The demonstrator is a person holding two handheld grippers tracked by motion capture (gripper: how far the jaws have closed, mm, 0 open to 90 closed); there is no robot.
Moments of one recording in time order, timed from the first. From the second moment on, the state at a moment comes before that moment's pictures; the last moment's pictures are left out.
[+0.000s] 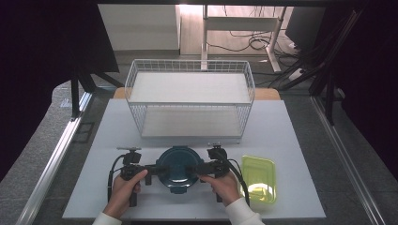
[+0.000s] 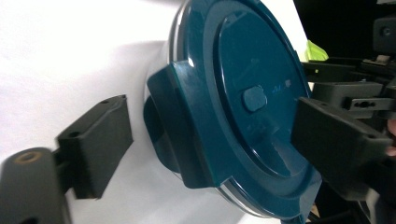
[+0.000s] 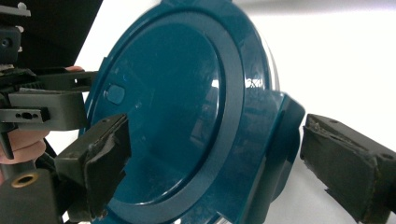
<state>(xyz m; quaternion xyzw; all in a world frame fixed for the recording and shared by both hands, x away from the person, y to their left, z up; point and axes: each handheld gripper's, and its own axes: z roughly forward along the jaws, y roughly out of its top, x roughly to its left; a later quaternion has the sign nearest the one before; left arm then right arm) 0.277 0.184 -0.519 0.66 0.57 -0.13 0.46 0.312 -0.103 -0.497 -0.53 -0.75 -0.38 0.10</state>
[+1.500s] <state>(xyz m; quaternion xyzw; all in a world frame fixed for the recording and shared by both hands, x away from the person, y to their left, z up) 0.255 0.175 -0.496 0.68 0.55 -0.10 0.47 0.282 -0.123 -0.493 -0.54 -0.71 -0.43 0.13</state>
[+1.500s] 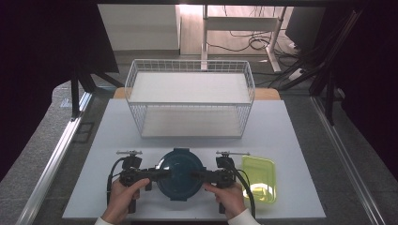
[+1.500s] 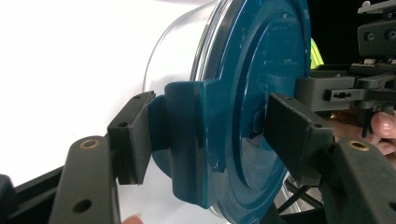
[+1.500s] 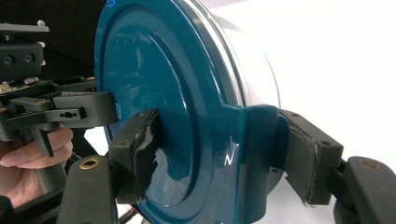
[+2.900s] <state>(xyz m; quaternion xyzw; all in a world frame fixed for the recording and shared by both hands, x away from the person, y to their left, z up) 0.275 0.166 -0.406 0.69 0.50 -0.07 0.51 0.294 -0.132 -0.387 -0.50 -0.73 -0.46 0.05</state>
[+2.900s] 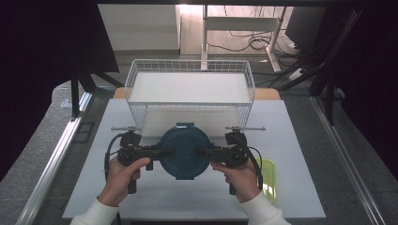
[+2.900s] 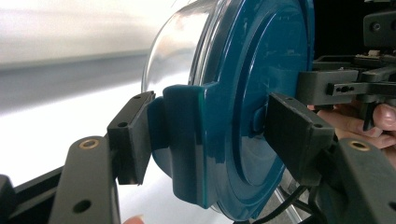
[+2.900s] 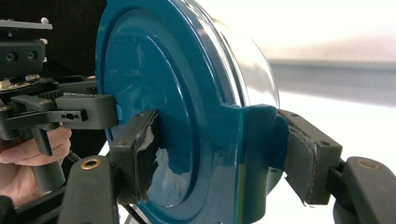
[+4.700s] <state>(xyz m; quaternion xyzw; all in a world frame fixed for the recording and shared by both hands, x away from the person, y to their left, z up) 0.336 0.166 -0.302 0.70 0.48 -0.03 0.52 0.352 -0.134 -0.289 -0.48 -0.73 -0.49 0.03</state>
